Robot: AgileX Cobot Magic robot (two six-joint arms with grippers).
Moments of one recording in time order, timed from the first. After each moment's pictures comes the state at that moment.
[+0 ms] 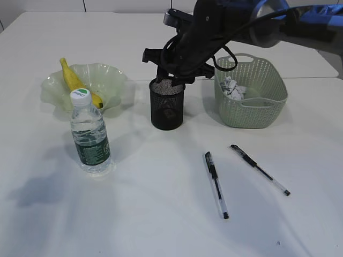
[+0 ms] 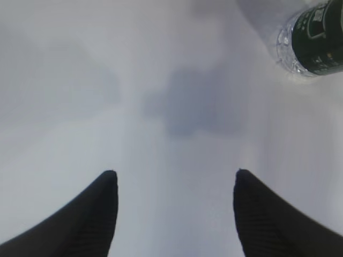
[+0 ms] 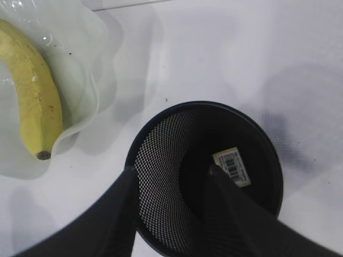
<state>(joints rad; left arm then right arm) 0.02 1.27 -0.73 -0.20 0.73 -0.10 0.42 2.29 -2.02 0.12 0.70 0.37</state>
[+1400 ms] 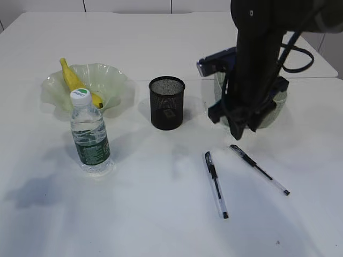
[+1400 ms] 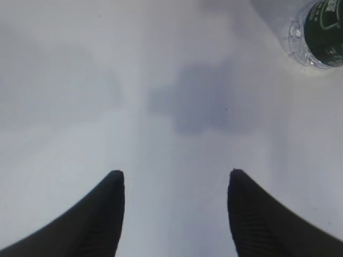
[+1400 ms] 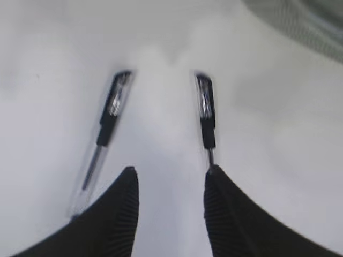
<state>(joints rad) 0.02 1.27 -0.73 -0.15 0.74 -0.10 0.40 2.01 -1.66 -0.12 1.24 0.03</state>
